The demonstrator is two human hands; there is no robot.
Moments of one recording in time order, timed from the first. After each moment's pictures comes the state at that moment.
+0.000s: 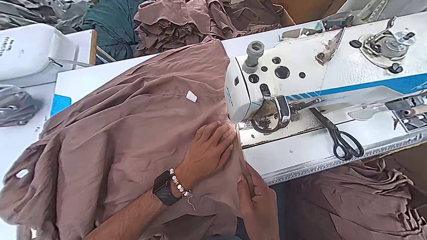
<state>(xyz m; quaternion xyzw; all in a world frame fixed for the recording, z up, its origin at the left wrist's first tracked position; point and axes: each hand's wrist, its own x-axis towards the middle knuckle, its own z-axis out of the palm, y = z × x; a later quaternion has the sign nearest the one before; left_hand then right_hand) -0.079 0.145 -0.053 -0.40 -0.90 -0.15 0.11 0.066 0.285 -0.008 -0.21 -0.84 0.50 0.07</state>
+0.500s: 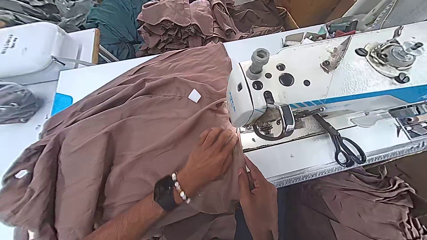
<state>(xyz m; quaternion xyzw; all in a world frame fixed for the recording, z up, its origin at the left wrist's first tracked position) -0.069 0.153 -0.048 -0.39 -0.90 -0.11 0.14 0.046 0.292 -0.019 -0.19 -0.88 0.43 0.09</state>
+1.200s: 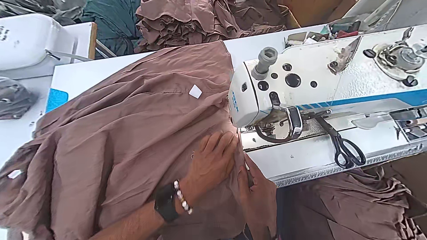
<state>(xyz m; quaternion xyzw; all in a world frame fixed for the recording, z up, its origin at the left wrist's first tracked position) -0.054 0.160 -0.048 -0.35 -0.92 -0.10 0.14 0.039 0.293 -0.019 -0.18 -0.90 0.38 0.10</state>
